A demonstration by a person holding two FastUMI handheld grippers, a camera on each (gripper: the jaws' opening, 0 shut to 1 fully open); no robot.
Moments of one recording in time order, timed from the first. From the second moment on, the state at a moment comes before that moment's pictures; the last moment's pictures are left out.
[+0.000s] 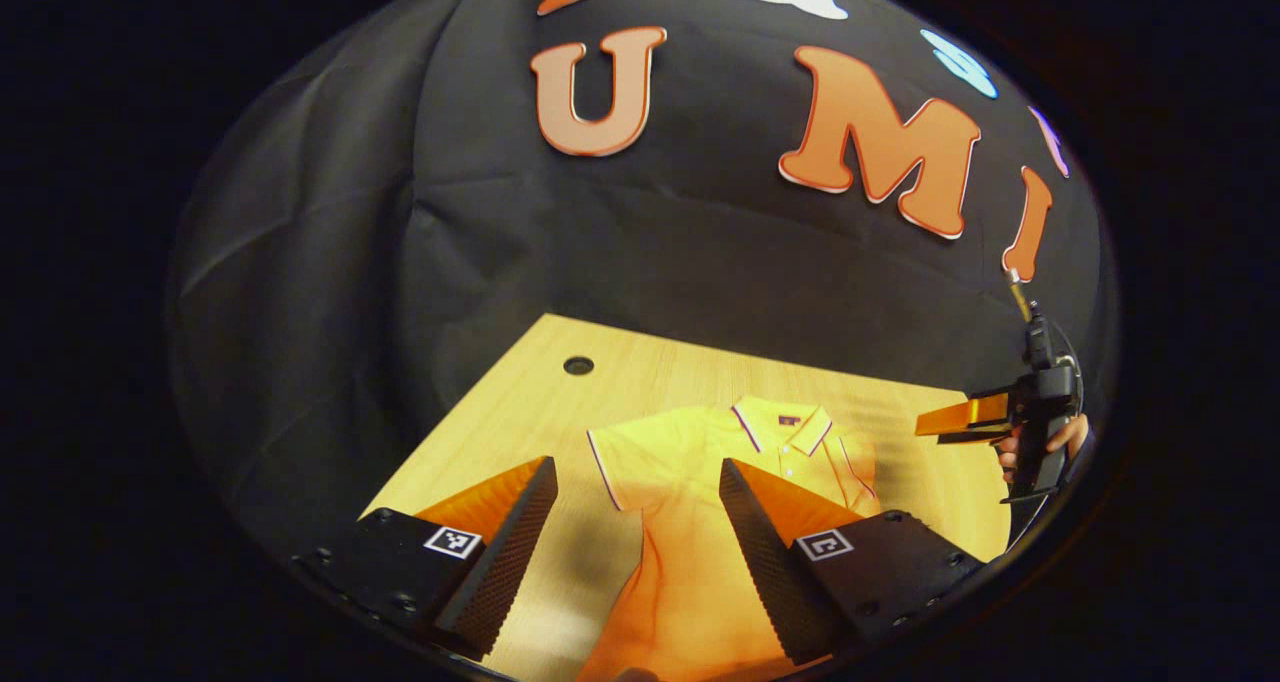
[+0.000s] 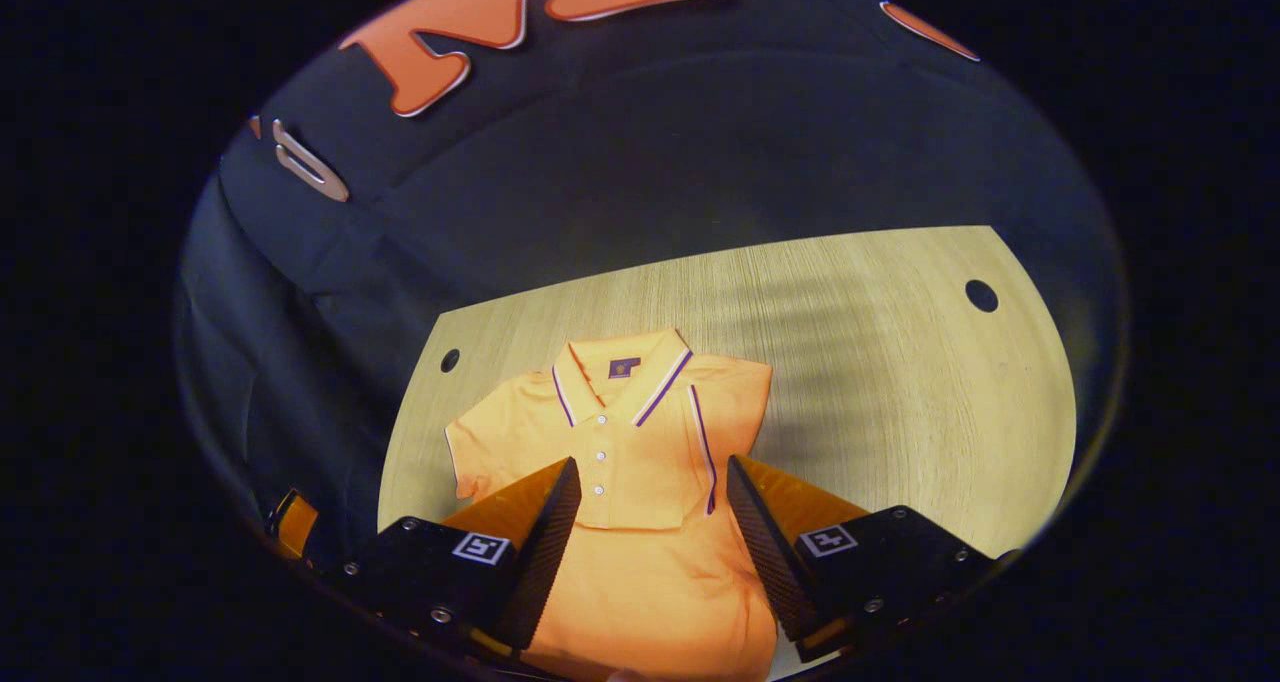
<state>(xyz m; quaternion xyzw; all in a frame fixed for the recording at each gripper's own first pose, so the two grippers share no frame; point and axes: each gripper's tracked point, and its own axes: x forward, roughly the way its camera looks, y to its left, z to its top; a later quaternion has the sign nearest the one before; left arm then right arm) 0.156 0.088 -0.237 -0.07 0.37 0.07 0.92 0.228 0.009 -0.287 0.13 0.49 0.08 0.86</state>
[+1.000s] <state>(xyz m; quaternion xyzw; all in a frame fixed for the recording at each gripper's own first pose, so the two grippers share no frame) 0.235 0.114 -0.425 -0.10 0.65 0.02 0.75 0.133 -0.025 -0.186 0.12 0.35 -0.06 0.93</state>
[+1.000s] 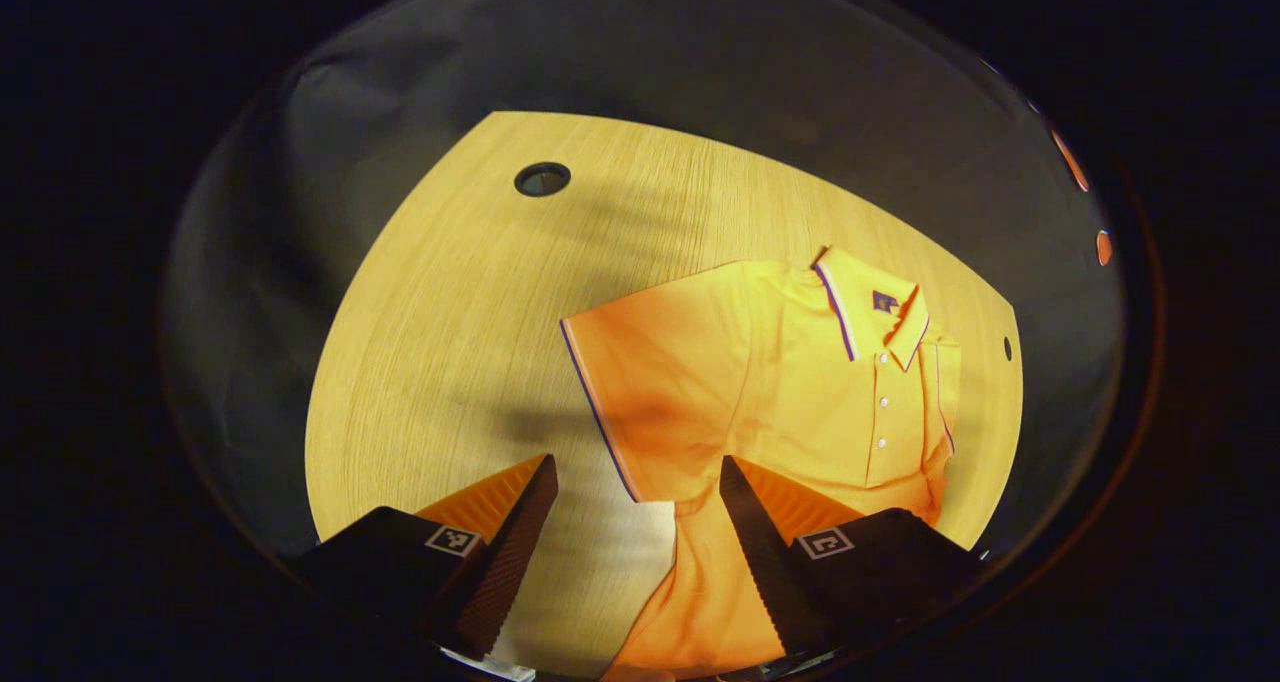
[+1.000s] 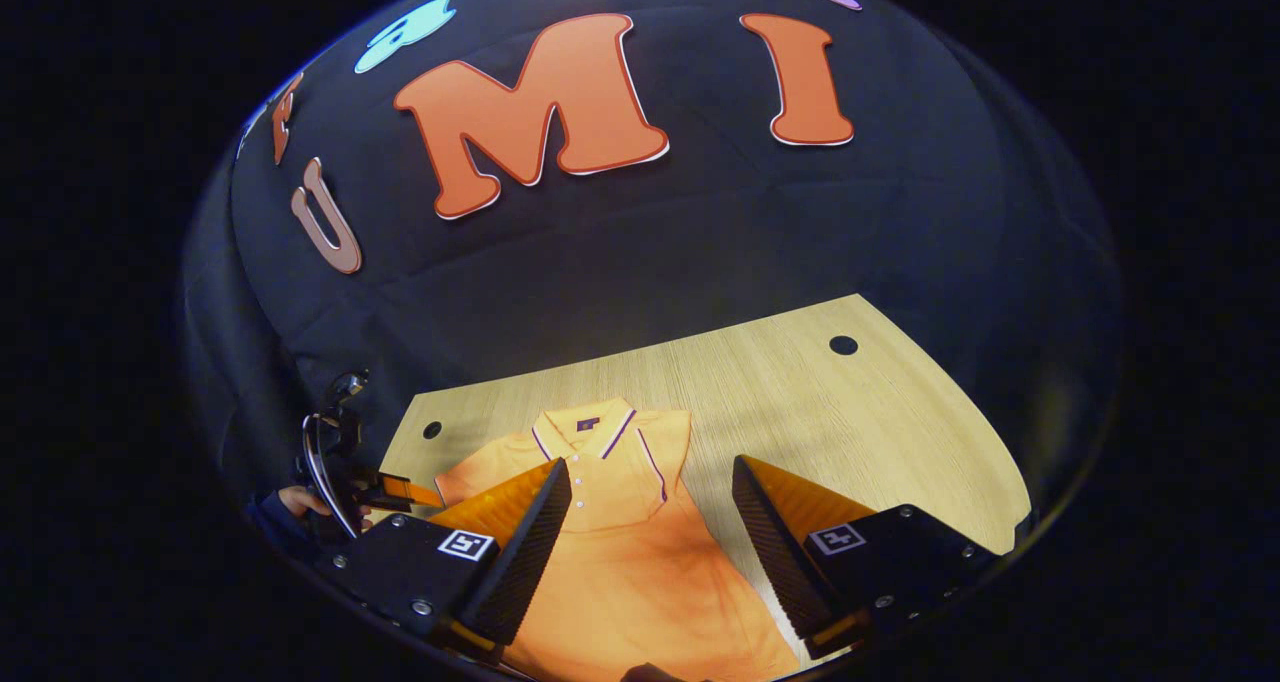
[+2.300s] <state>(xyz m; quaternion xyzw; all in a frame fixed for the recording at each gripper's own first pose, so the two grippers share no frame) 0.277 0.110 -0.482 -0.12 0.70 0.08 0.70 0.062 -0.054 -0.209 0.16 0.36 -0.12 0.91</state>
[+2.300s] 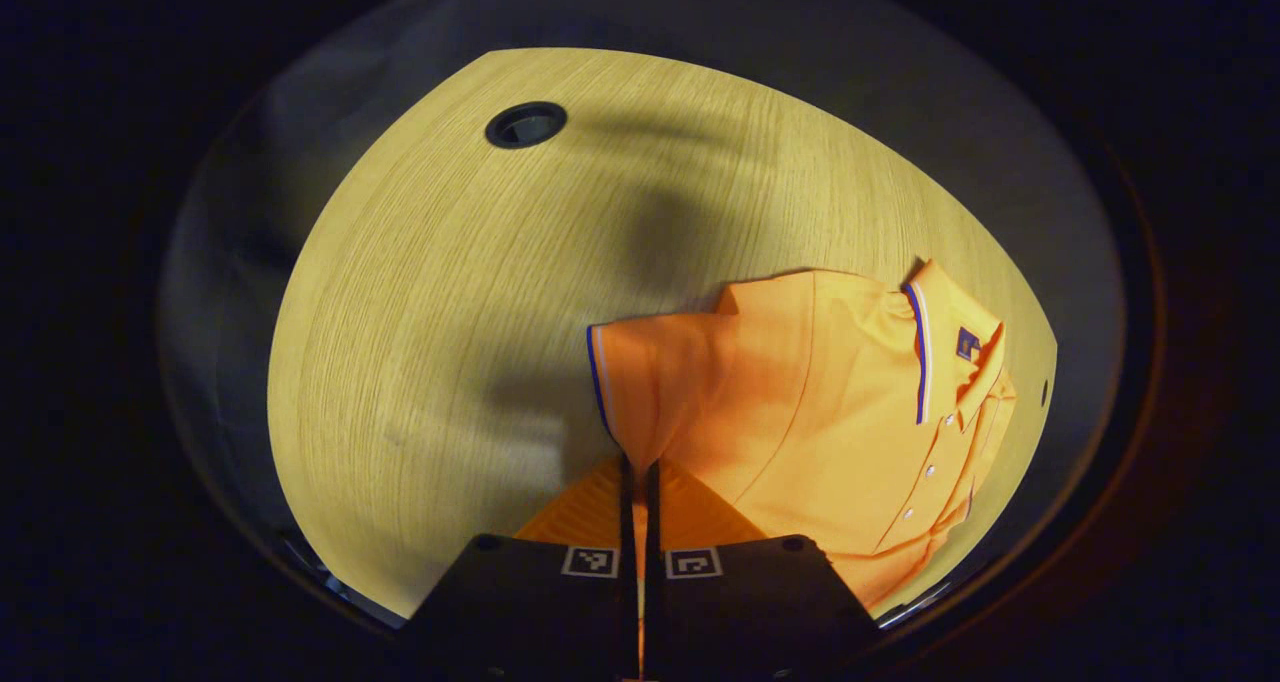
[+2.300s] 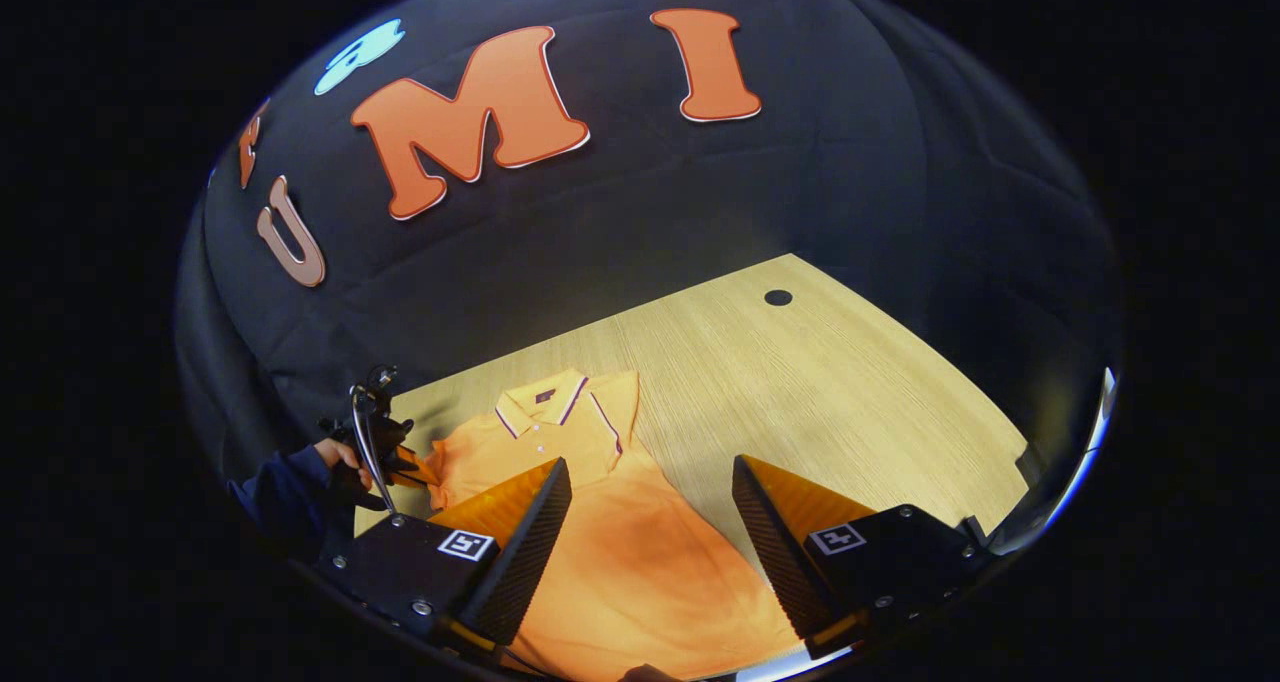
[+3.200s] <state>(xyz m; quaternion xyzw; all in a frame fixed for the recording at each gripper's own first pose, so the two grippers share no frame) 0.307 -0.035 -0.396 -0.08 0.62 -0.13 0.77 0.070 -0.070 -0.206 0.16 0.36 -0.10 0.91</state>
